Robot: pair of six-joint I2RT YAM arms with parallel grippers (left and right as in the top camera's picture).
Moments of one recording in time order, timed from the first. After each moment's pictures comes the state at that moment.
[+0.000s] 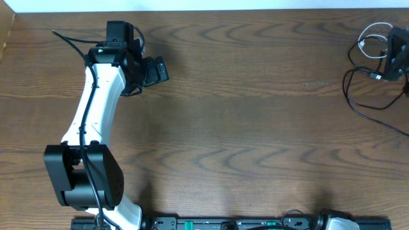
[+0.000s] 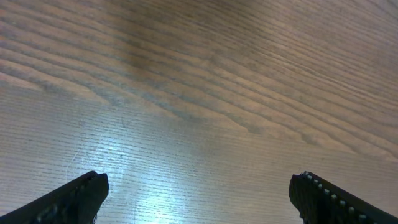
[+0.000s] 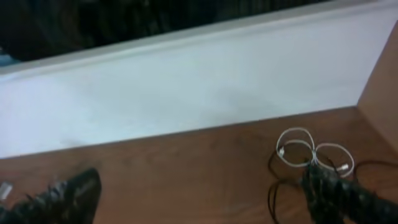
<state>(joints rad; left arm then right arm) -0.01 1.79 1.51 -0.94 0.18 -0.31 -0.19 1.17 1.98 -1.08 -0.20 0.15</state>
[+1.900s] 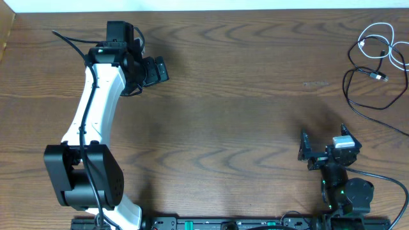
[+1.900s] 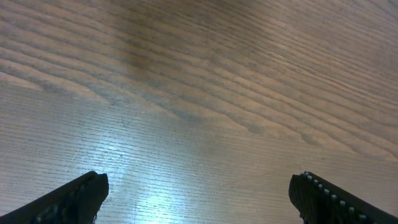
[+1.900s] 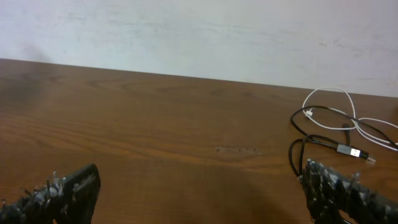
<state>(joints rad) -0.01 1.79 1.51 -0.94 0.18 -0.31 -0.02 0.02 0.01 -0.06 -0.12 -0.05</state>
